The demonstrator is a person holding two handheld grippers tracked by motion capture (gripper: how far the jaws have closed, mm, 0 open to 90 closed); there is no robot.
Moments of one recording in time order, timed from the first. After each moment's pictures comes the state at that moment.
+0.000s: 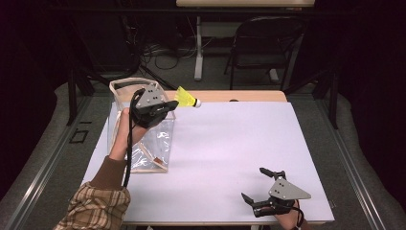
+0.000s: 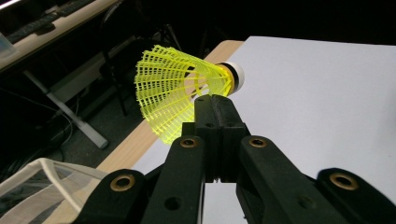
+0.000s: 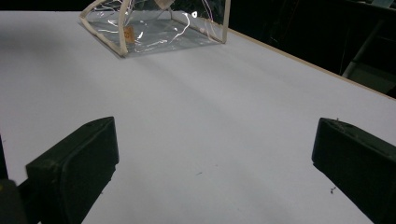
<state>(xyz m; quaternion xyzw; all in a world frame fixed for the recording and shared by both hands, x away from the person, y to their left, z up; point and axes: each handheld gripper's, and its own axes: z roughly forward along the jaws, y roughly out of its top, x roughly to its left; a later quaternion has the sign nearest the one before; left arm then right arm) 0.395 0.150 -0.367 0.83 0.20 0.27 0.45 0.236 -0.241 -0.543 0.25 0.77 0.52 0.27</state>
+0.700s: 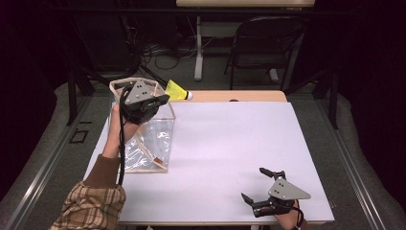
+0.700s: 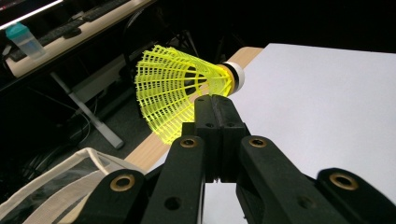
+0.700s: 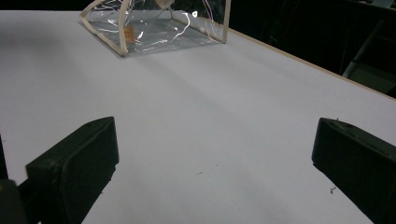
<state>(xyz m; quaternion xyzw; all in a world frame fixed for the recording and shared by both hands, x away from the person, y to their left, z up) 0.397 0.169 -0.359 0.81 0.22 0.29 0.46 0.235 -0.240 -0.543 0.25 0.77 0.52 0.27</state>
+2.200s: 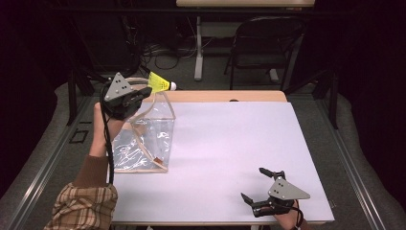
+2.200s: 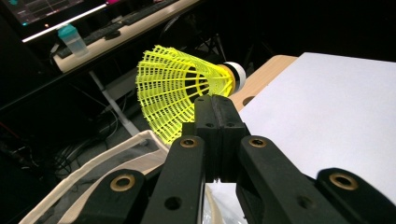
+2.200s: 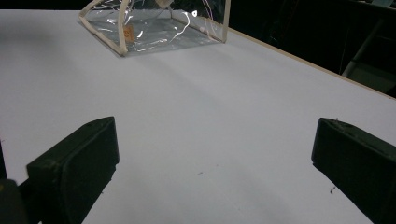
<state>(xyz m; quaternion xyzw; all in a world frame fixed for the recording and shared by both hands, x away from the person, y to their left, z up) 0.396 0.207 -0.347 0.78 0.26 0.33 0.46 0.236 -0.240 -0.543 0.25 0.77 0.52 0.27</state>
